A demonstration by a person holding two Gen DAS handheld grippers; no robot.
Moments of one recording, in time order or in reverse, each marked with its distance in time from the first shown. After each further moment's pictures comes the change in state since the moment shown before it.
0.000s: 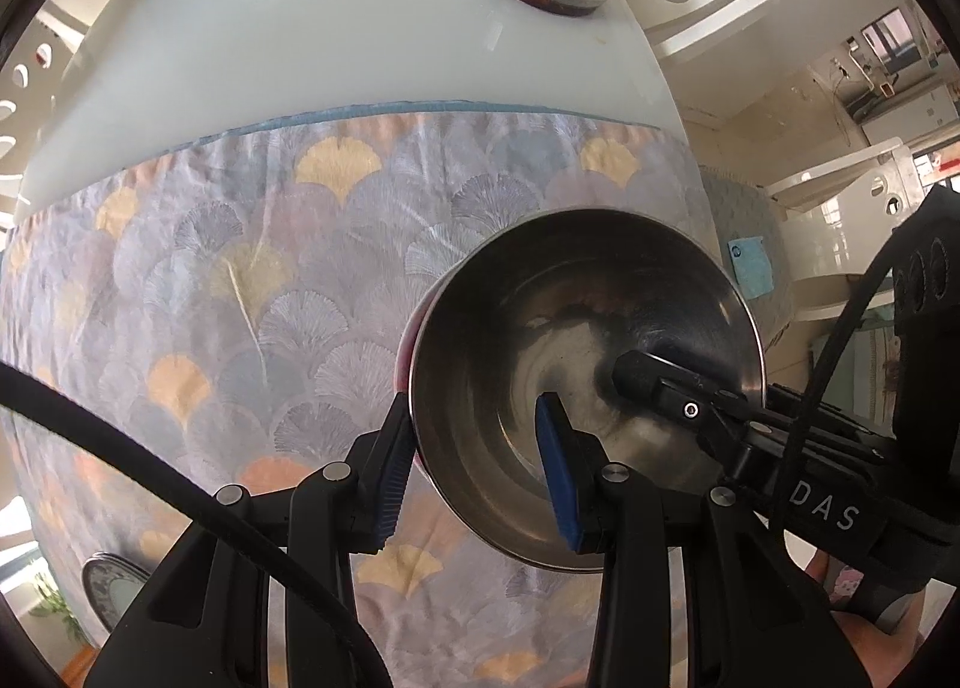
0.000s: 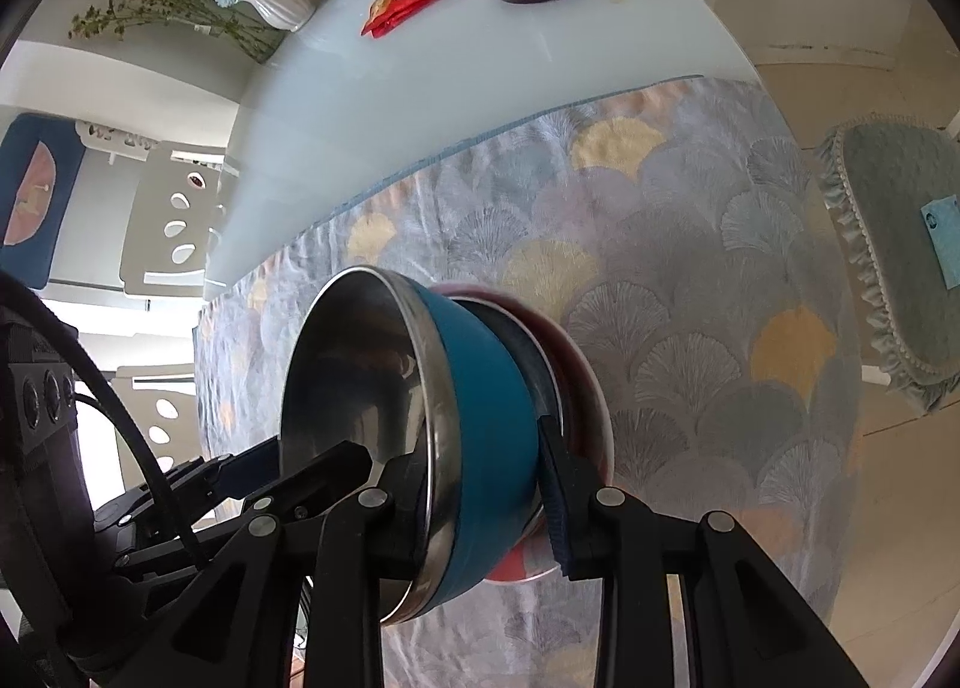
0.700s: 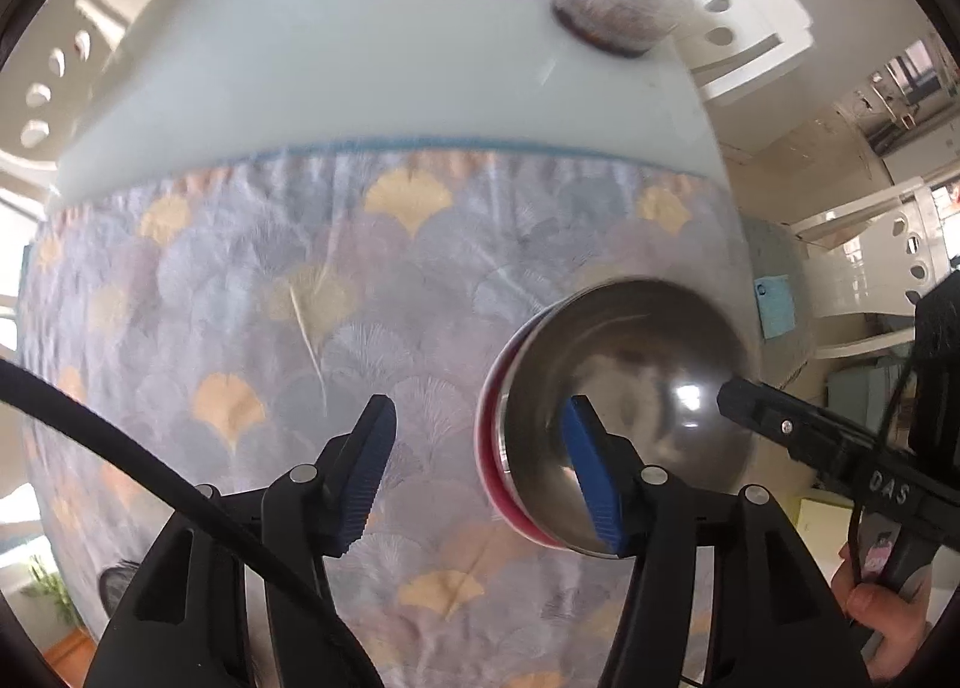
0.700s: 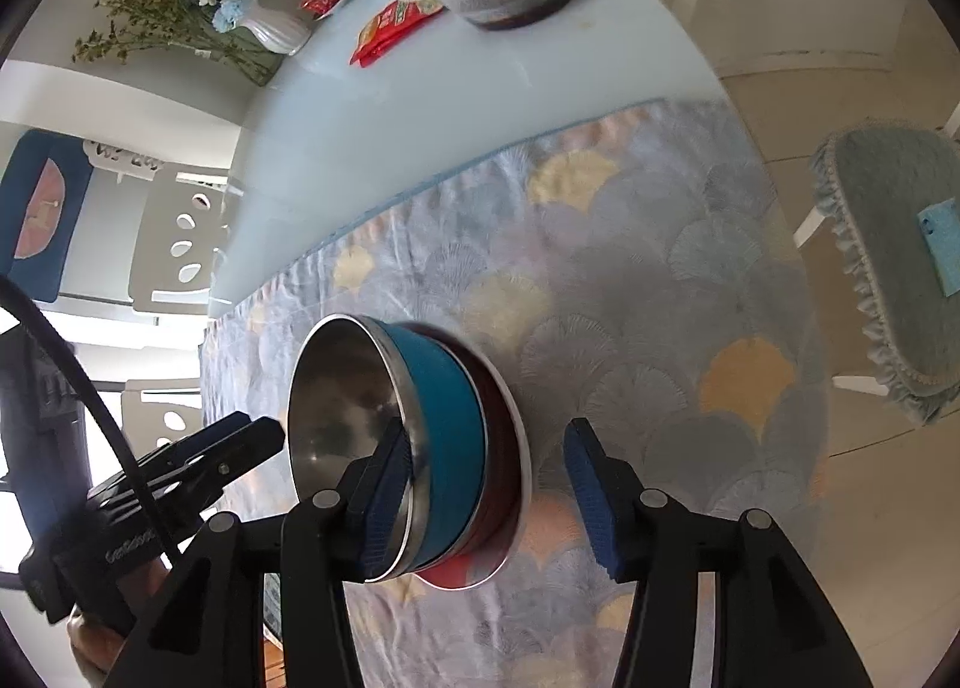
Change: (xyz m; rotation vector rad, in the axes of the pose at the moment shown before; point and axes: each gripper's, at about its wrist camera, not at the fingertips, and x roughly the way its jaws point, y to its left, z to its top) left arm -0.001 0.031 0.008 -0.061 -0.038 0.048; right arm -0.006 -0.029 0.008 -0.005 -0.018 0.040
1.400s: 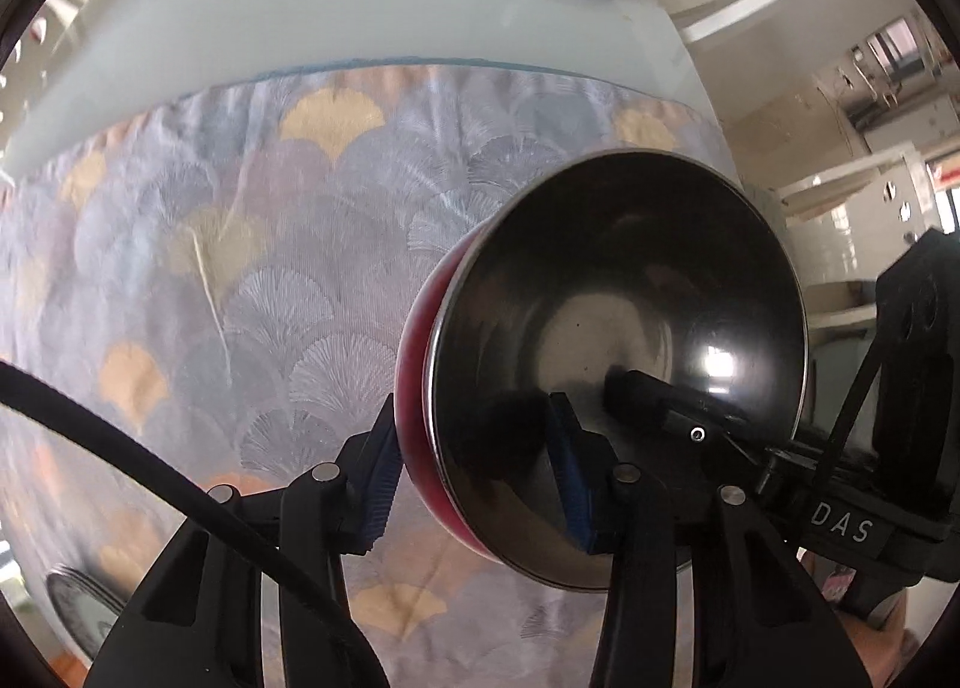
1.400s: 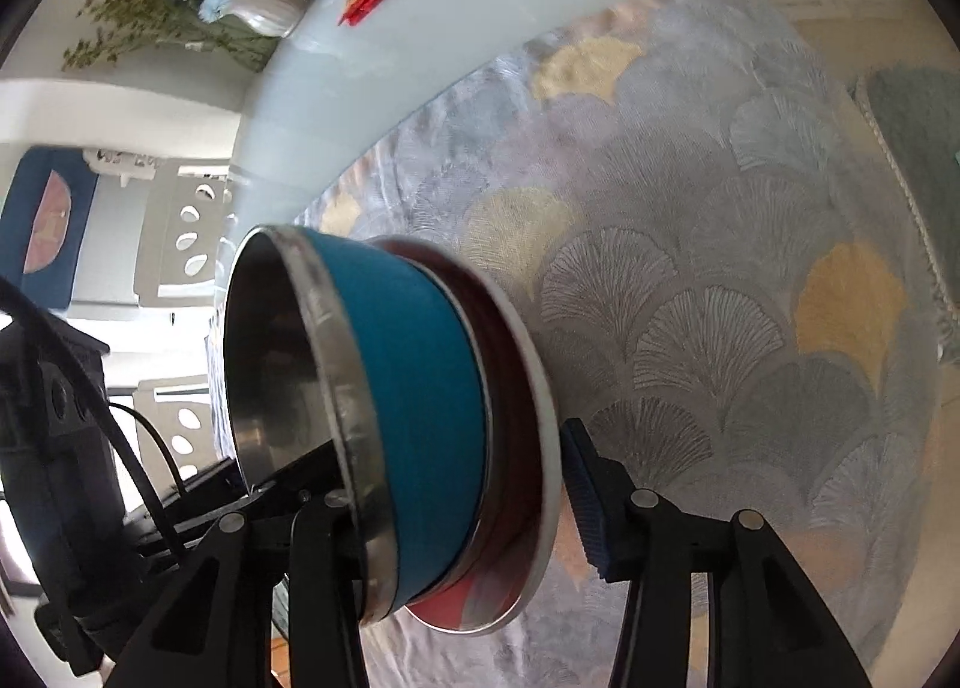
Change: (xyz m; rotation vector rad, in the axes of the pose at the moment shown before) left arm 0.045 -0.032 -0.015 0.064 0.031 -0.041; right arm 0.045 -0.007 -0.021 0.012 0.009 0.062
